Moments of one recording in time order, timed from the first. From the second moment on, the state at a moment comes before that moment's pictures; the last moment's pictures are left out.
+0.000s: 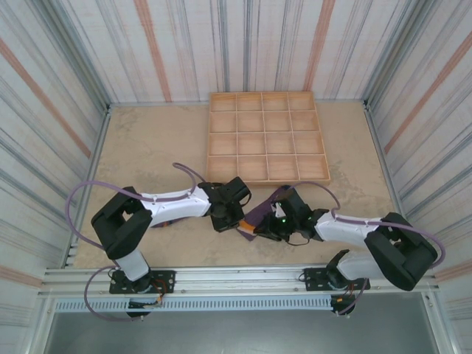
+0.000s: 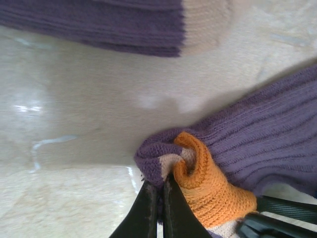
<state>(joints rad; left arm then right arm) -0.96 1.69 1.02 -0.64 0.10 -1.23 0.72 1.28 0.37 -0.03 -0.45 1.04</state>
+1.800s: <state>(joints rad) -0.94 1.74 1.09 -0.71 0.14 -1.22 1.50 1.50 0.44 0.19 0.73 0.10</state>
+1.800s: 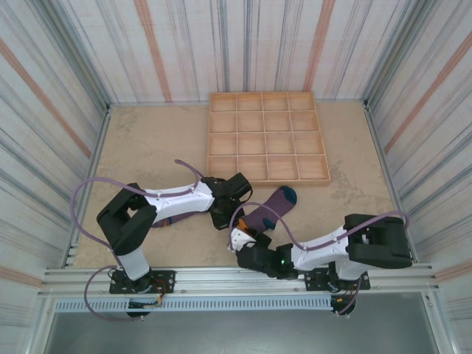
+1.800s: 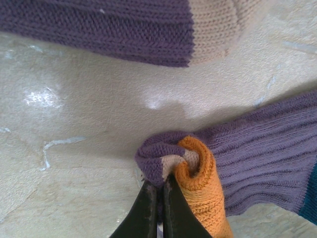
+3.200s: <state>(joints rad) -0.86 1.77 1.29 -0.69 0.20 -0.93 1.20 1.30 0.21 0.42 0.23 0.50</state>
